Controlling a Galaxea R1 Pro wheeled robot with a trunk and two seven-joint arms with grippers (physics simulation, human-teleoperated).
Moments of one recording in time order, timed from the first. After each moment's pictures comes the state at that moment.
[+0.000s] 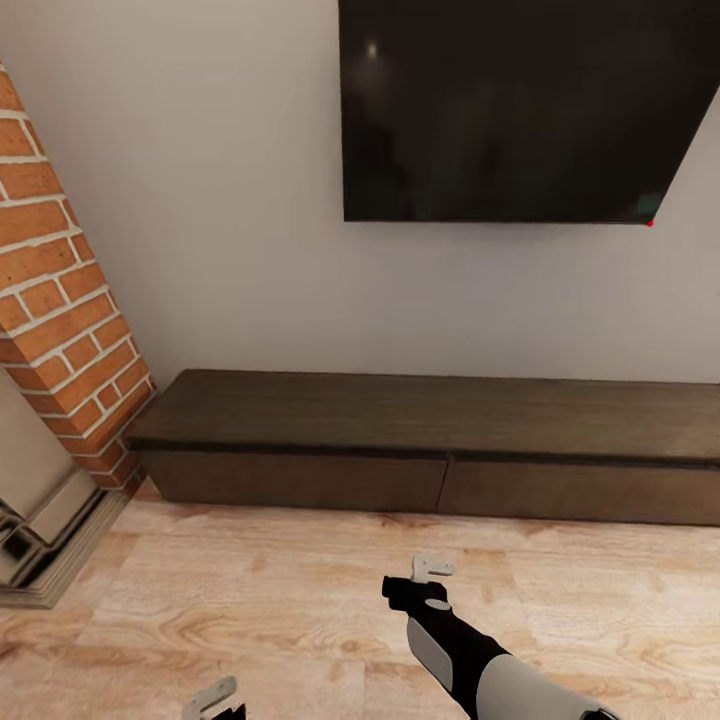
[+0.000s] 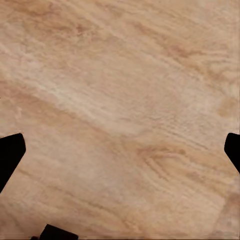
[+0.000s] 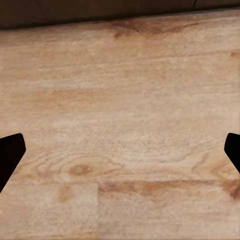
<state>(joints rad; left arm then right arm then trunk) -0.33 0.02 -0.12 -0.26 0.53 -0.11 0.07 -0.65 0.16 0.64 -0.30 -0.70 -0.02 -0.30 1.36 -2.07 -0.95</state>
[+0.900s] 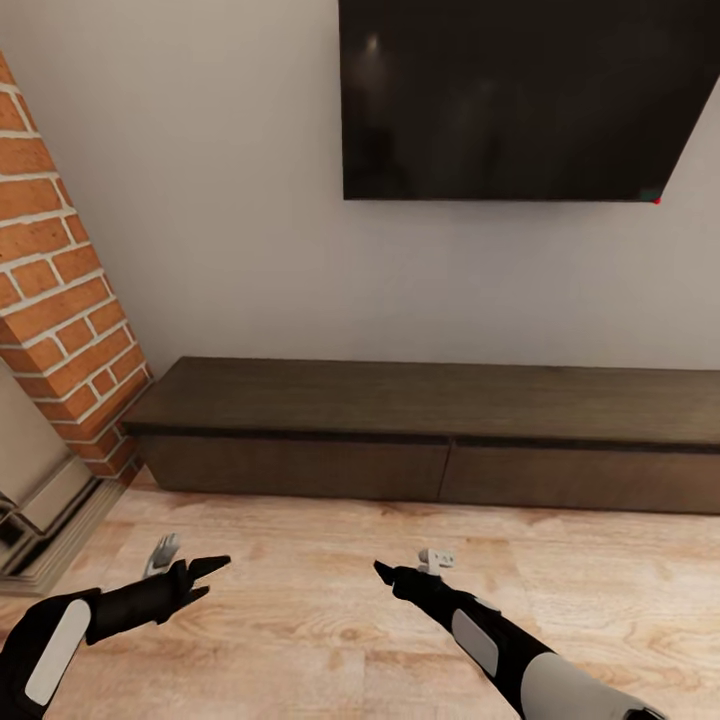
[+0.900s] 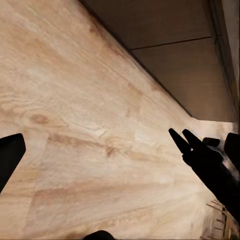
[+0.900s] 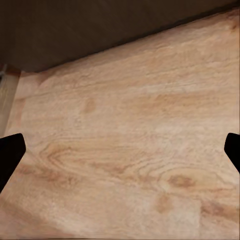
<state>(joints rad) -0.34 0.26 0.27 -1.01 0.54 0.98 -0.69 -0.65 0.02 0.63 -0.31 -0.93 -0.04 0.37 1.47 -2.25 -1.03</state>
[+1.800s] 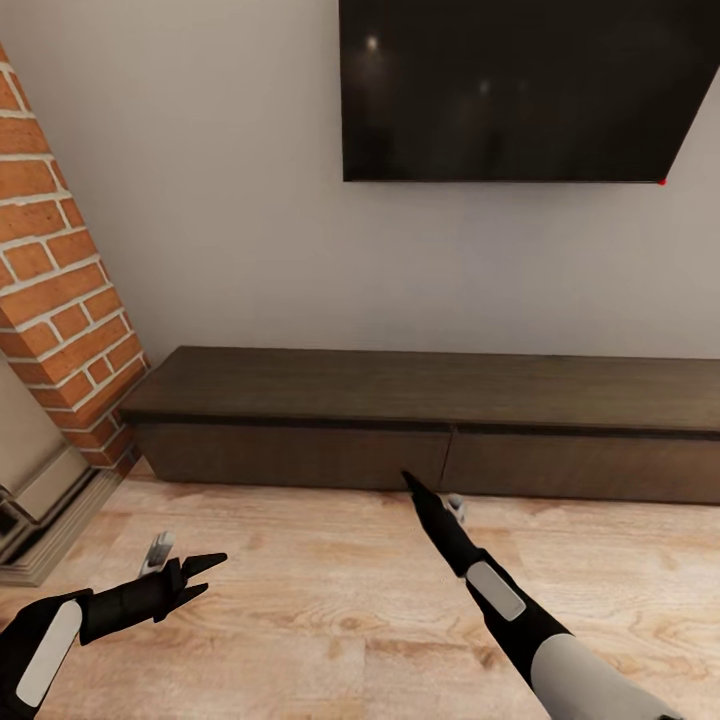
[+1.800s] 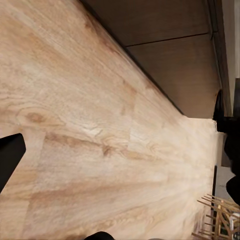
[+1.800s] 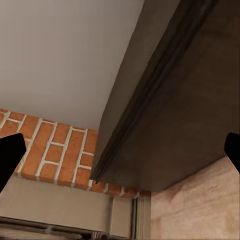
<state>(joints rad) -0.34 0.28 0.27 -1.00 0.54 0.99 -0.77 -0.65 -0.01 0.38 -0.49 -1.38 0.01 0.69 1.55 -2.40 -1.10</state>
